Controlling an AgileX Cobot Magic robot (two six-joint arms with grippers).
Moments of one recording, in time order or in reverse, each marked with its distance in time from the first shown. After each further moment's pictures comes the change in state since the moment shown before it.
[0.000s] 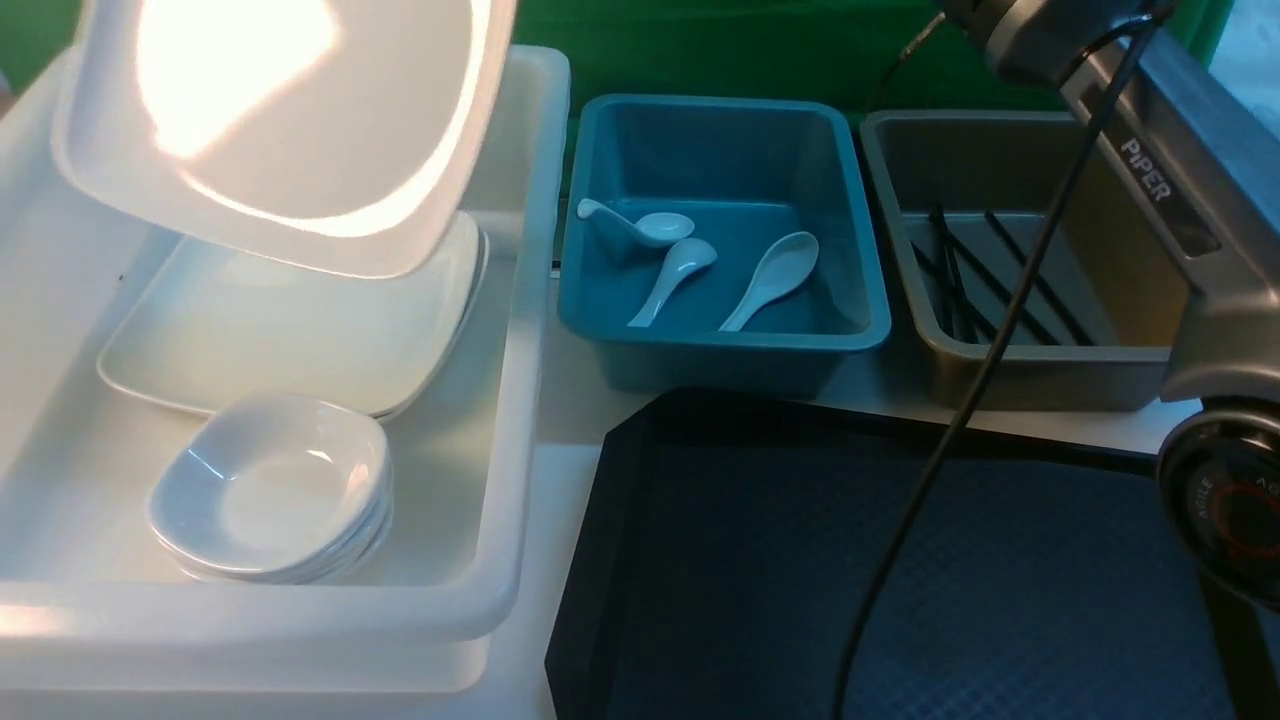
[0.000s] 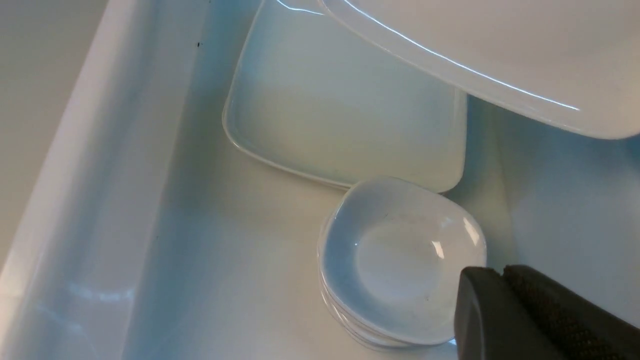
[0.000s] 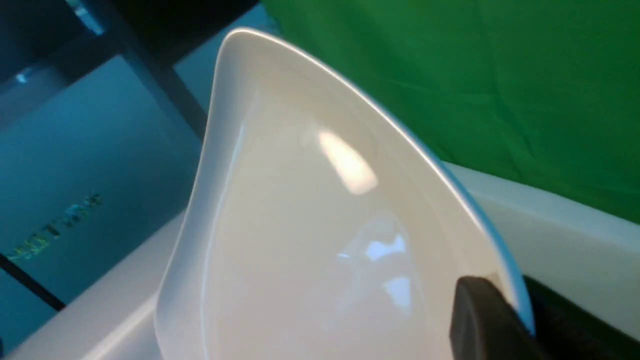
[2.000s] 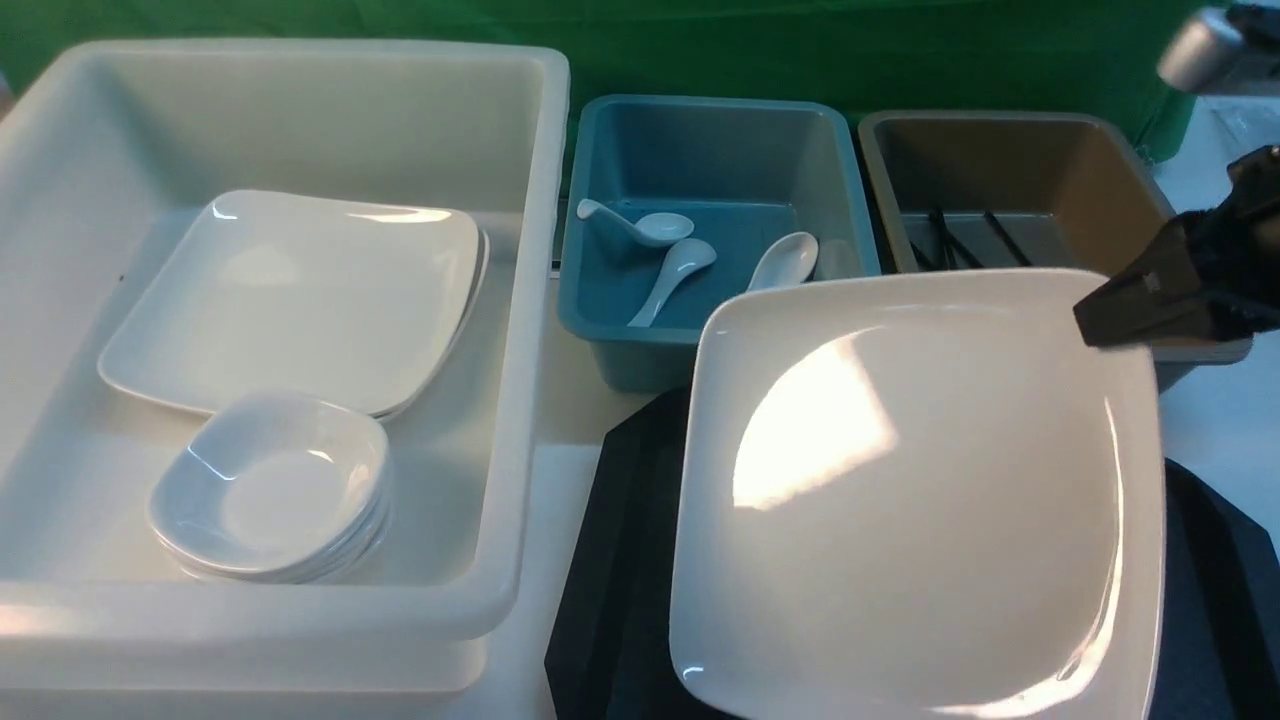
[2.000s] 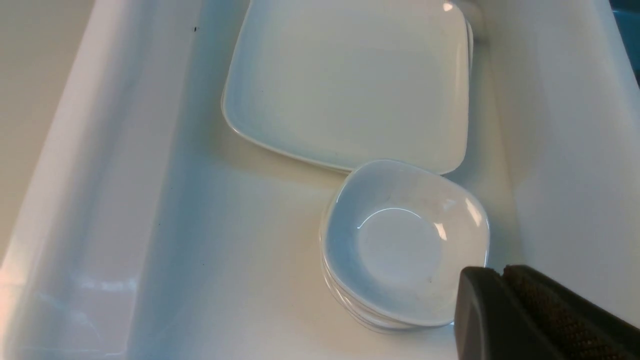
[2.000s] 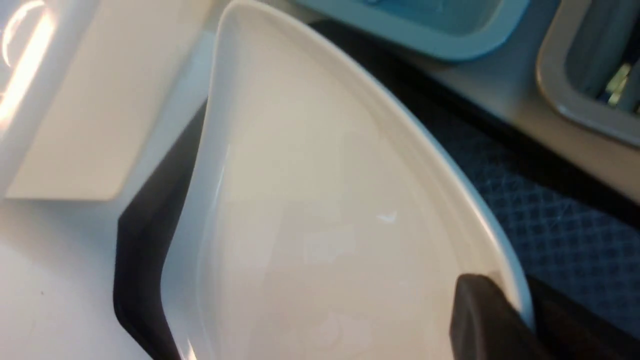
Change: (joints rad) right arm -0.526 -0.937 1.349 -0.034 0.347 -0.355; left arm 0.000 0.000 0.000 0.003 0.030 0.019
